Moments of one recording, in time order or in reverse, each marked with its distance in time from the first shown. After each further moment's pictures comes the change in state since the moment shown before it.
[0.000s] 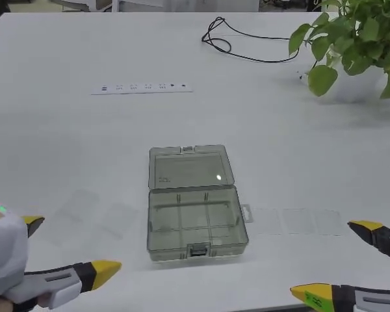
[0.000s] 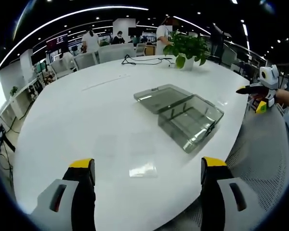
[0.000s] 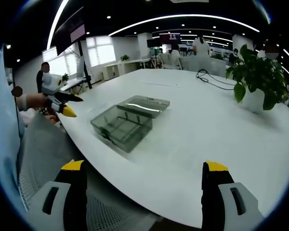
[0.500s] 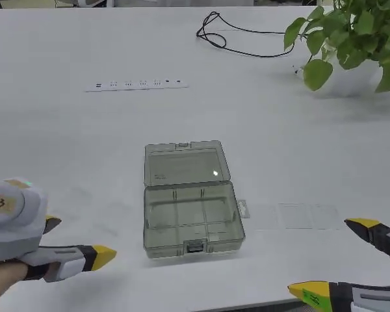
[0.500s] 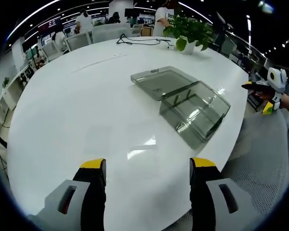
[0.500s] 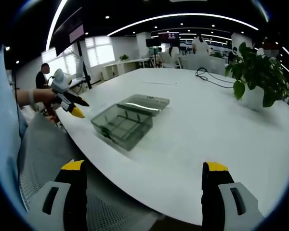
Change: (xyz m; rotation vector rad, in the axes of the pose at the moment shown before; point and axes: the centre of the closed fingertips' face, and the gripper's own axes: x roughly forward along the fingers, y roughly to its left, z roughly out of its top) left arm 0.032 0.006 -0.012 -0.040 0.177 -0.069; right arm -0.001 0.001 -0.004 0.016 0.006 0.001
